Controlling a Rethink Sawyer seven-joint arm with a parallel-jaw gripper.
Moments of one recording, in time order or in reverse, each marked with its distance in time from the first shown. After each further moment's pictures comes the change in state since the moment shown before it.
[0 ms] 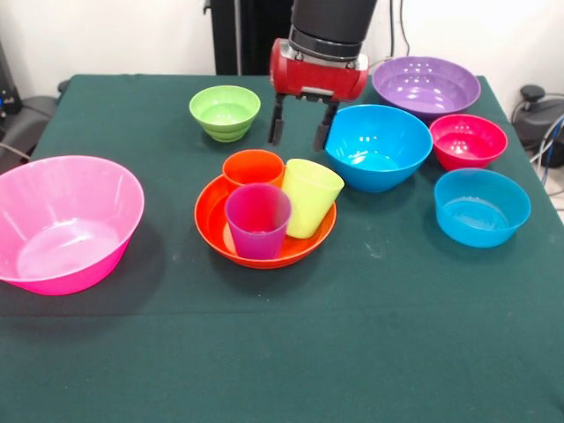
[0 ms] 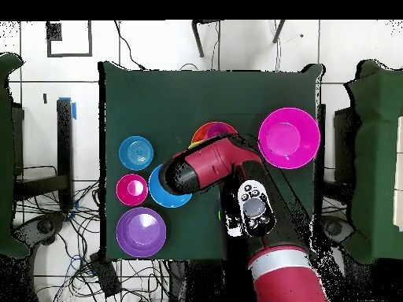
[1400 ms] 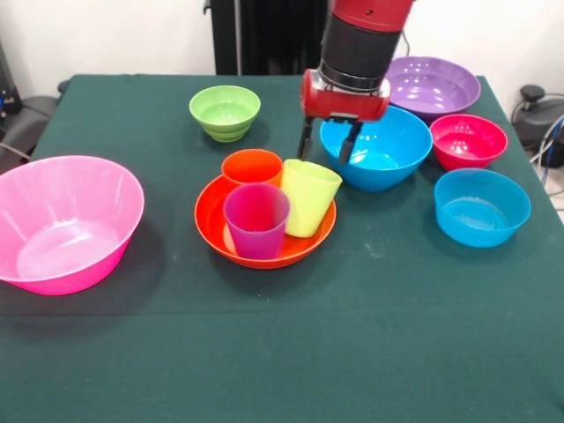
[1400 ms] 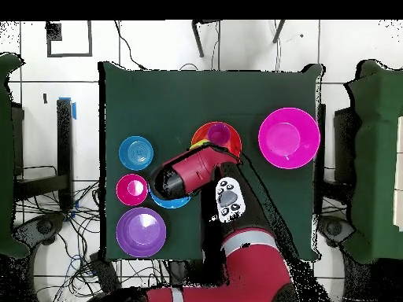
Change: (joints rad) arm 0.109 0.113 -0.100 -0.015 0.063 -0.055 0.000
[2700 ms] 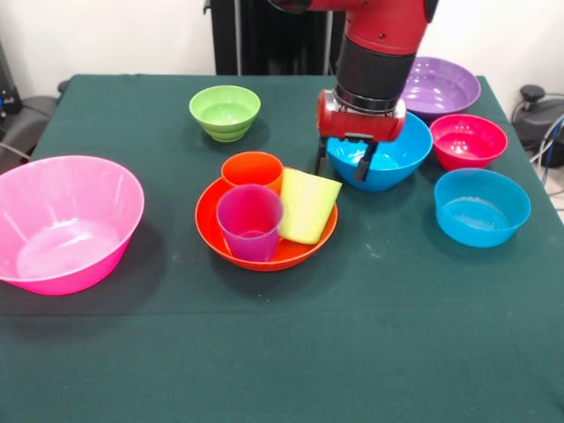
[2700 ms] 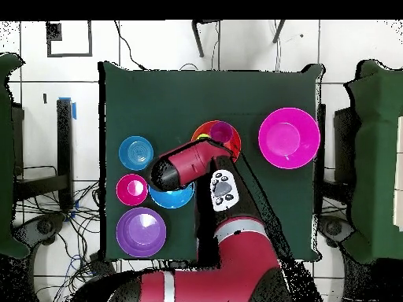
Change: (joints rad) arm 0.032 0.064 -0.014 -0.068 0.070 -0.005 0.000
